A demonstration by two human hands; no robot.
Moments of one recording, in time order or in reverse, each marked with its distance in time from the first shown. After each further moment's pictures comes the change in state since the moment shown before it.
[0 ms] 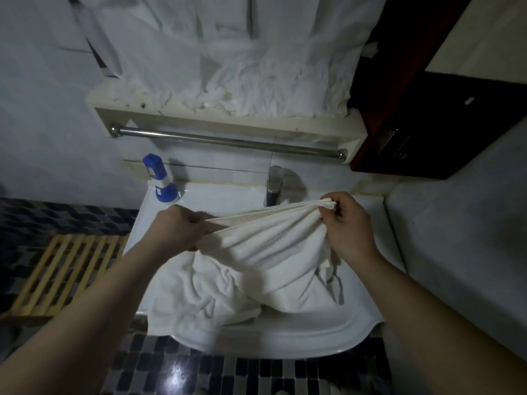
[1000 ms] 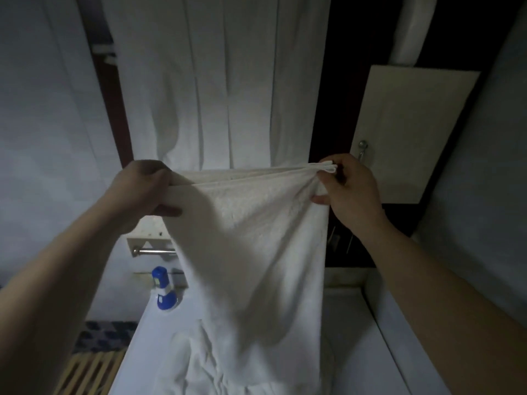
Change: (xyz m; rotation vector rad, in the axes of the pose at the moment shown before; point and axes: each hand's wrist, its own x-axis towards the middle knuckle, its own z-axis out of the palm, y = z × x) left_hand -0.106 0.186 -0.206 -0.593 0.325 0.398; right_hand 0.051 -0.235 -0.144 0.388 0.143 -0.333
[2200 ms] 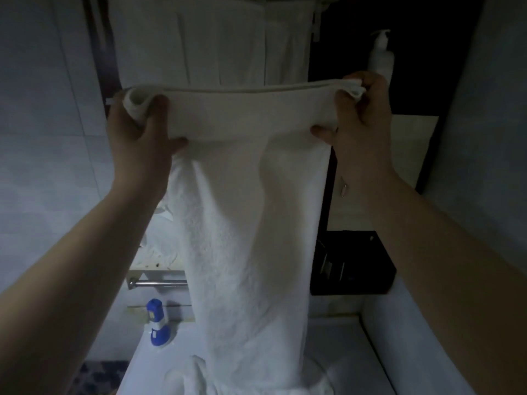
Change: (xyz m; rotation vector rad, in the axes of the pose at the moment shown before) left_hand -0.012 0.106 0.017 -0.500 0.392 0.591; right_hand 0.039 -0.137 -0.010 0.284 0.130 -0.405
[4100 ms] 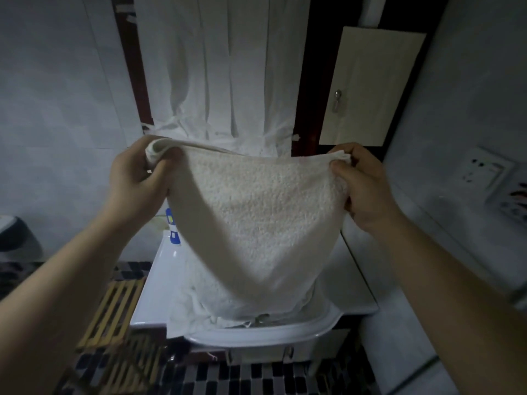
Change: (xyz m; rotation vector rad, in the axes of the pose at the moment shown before) left_hand -0.167 0.014 -0.172 0.448 -0.406 0.067; right_hand -0.232 -0.049 -0.075 -0.135 -0.203 0.489
